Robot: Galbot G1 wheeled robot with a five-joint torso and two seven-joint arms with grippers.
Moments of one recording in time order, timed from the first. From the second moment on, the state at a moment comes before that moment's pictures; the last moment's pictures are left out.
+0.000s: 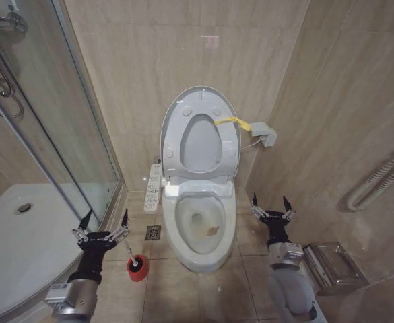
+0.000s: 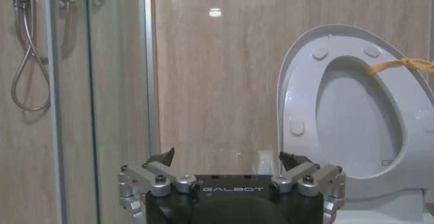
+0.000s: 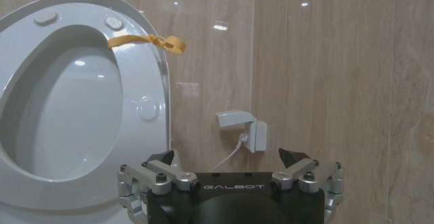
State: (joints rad) left arm 1.67 -1.28 -0.57 -2.34 -0.21 0.00 -0.18; right arm -1.35 1.40 0.53 1.96 0.10 0.11 0.27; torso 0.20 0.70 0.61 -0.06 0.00
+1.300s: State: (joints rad) left arm 1.62 -1.31 -0.53 -2.21 -0.18 -0.03 -0.14; right arm -1.35 1.40 0.53 1.96 0.10 0.11 0.27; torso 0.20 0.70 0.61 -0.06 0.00
